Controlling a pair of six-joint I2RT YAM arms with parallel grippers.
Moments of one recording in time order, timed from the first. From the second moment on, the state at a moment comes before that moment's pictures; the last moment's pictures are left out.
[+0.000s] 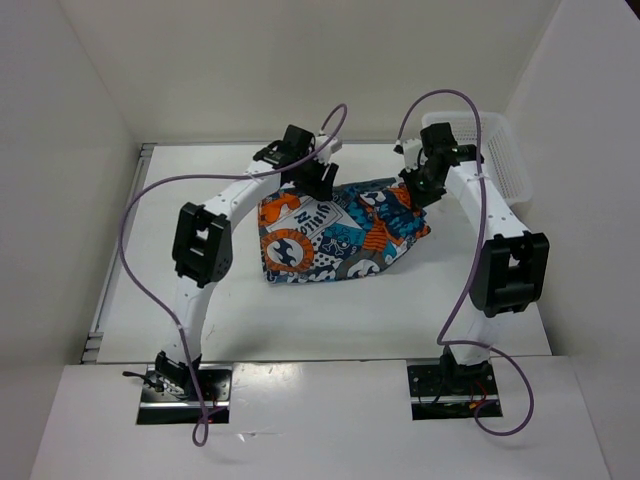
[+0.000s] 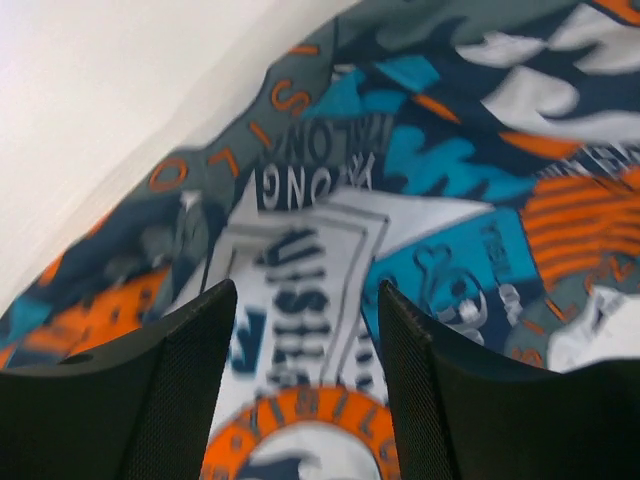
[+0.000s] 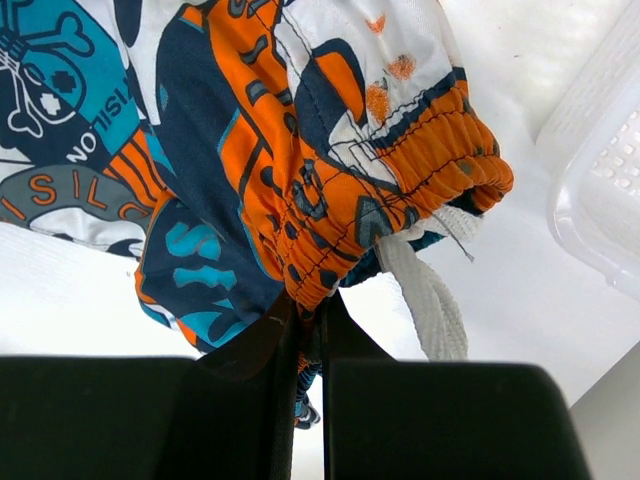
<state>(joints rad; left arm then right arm) -0.45 2.19 1.99 -0.61 0.30 0.07 0.13 1.75 1.61 -0.97 -0.10 -0.31</state>
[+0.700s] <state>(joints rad) -0.48 2.64 2.44 -0.67 0.15 0.07 0.13 1.76 1.59 -0.96 -0.09 -0.32</state>
